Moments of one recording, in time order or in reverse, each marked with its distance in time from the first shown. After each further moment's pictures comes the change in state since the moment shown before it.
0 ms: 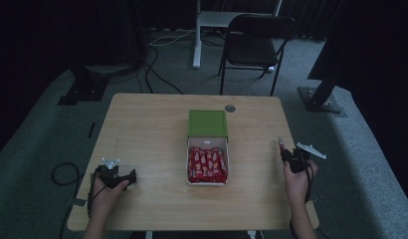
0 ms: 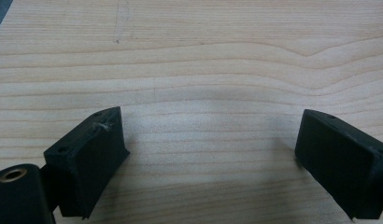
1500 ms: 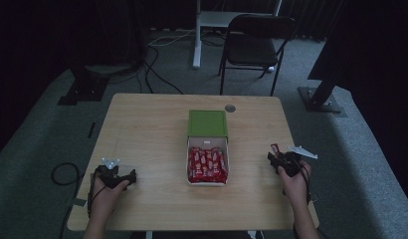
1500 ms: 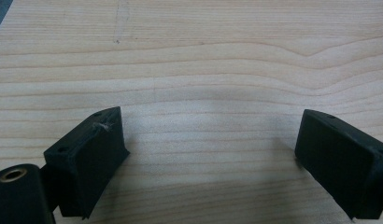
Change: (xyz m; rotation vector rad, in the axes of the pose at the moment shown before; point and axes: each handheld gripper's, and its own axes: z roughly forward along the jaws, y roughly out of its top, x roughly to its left) left arm 0.000 0.000 0.000 0.000 0.000 0.001; right arm 0.008 -0.014 0.010 0.046 0.148 -0.133
